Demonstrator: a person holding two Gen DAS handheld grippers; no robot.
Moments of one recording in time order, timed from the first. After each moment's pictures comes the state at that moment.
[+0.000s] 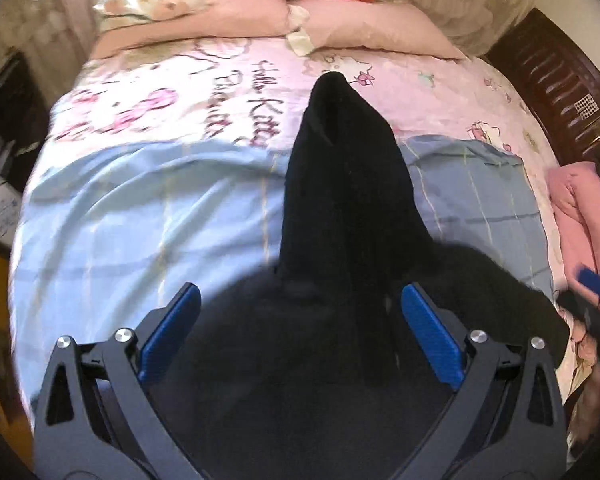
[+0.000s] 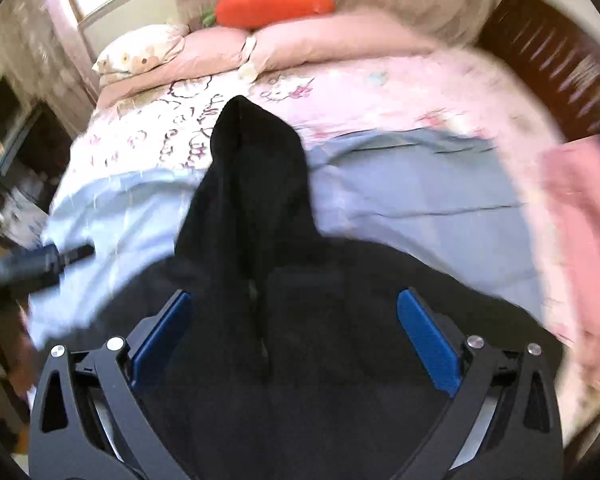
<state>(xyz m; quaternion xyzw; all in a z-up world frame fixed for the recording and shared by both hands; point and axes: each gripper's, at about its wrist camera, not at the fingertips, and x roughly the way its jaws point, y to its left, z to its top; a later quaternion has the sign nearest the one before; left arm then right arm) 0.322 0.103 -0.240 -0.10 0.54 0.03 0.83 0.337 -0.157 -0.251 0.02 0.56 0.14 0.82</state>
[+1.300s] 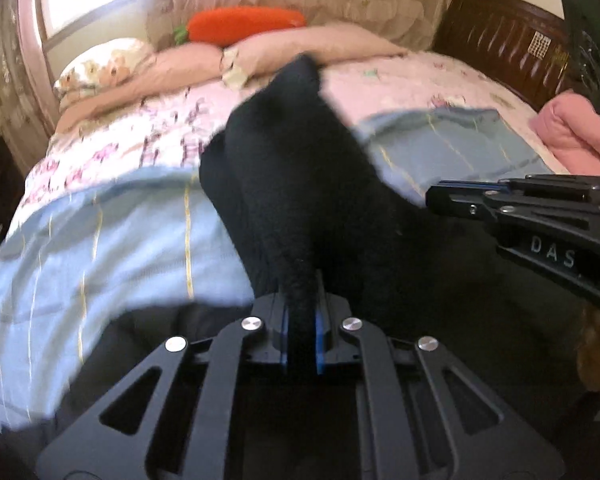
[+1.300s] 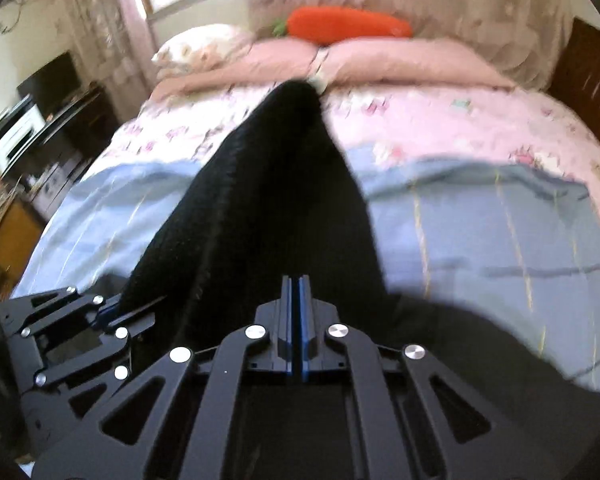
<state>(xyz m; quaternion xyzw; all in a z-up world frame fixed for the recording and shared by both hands) 0.249 -0.016 -0.345 0.01 0.43 0.00 0.90 0.269 -0.146 -0.333 -0.05 0.47 0.25 0.85</state>
